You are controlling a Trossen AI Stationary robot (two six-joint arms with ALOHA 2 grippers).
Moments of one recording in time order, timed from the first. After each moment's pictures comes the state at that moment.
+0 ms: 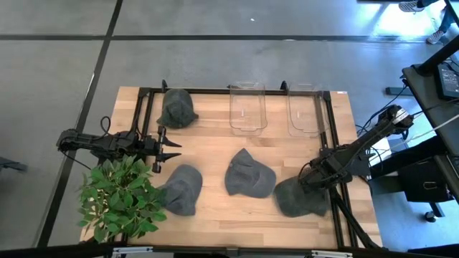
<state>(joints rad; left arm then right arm) -0.12 0.02 0.01 0.03 -0.12 0.10 0.61 1.16 0.70 -1.15 -0.28 1.92</state>
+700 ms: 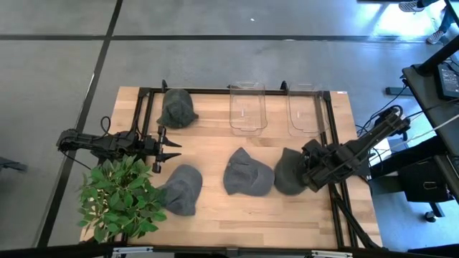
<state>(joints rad) -0.12 0.02 0.01 0.03 -0.12 0.10 0.59 1.26 1.26 -1.55 0.34 1.56</state>
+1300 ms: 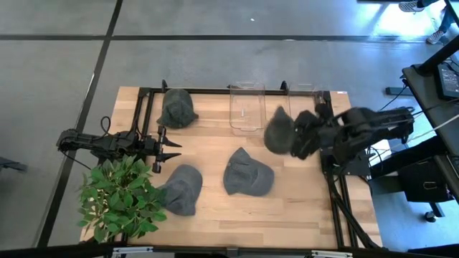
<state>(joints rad) -0.12 0.02 0.01 0.03 -0.12 0.10 0.28 1.29 1.65 -1.56 0.63 0.67</state>
